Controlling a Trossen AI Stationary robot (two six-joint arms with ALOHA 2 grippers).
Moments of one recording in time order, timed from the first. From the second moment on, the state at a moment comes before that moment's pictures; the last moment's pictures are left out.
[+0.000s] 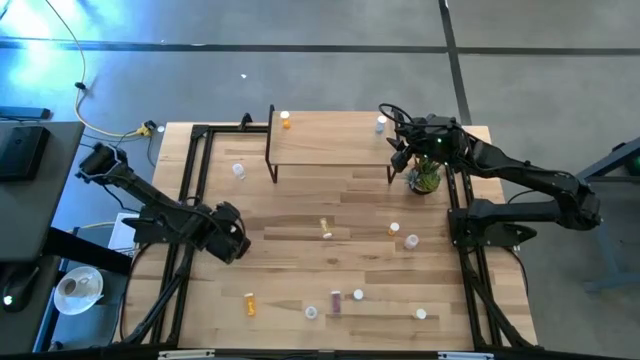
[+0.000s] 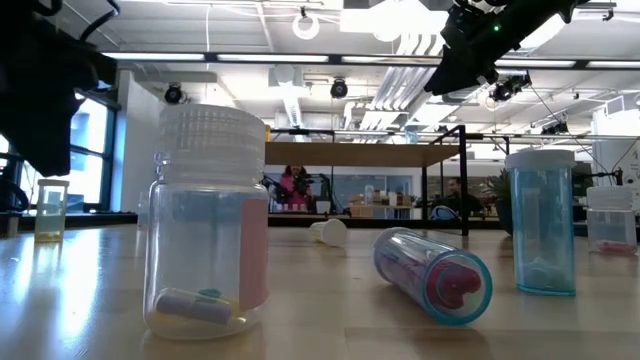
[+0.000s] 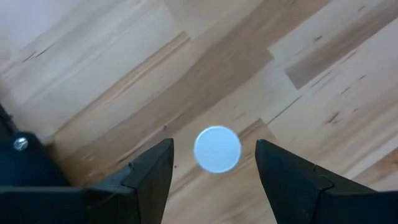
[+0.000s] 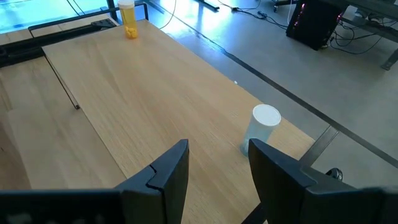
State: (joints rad) left arm -0.41 1.17 0.68 -1.05 -0.36 -1.45; right arm -0.49 0.96 0.84 -0.33 0.21 0.03
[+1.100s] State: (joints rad) left arm -0.37 1.26 0.68 -1.02 -0.30 -1.38; right arm -0.49 0.96 0.84 -0.34 0.21 0.03
